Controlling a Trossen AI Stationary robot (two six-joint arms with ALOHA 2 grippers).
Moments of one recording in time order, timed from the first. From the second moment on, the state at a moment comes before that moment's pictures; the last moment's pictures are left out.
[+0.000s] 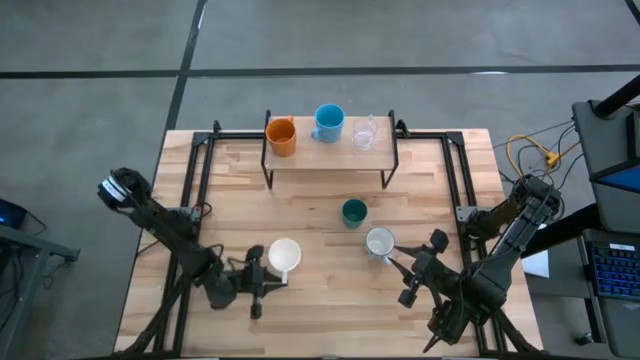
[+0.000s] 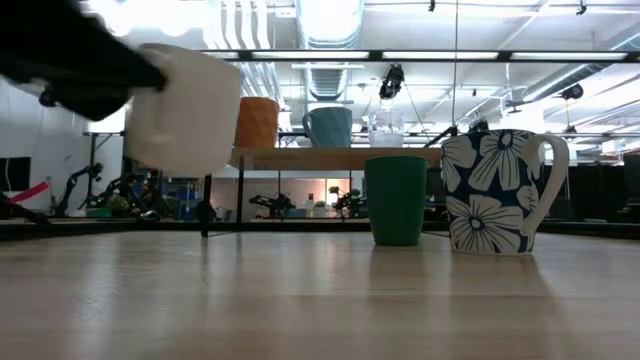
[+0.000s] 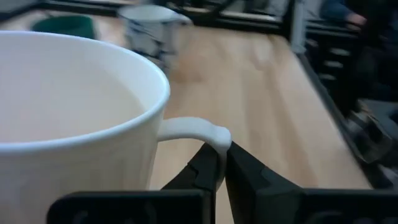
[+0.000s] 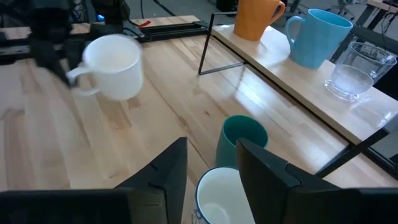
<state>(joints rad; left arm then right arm) -0.77 1.45 0.56 0.43 -0.74 -0.49 0.90 1.59 1.42 -1.30 1.13 1.32</state>
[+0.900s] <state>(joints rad) -0.01 1.29 0.76 0.40 -0.23 -0.19 0.90 1.59 1.38 -1.31 1.13 1.28</state>
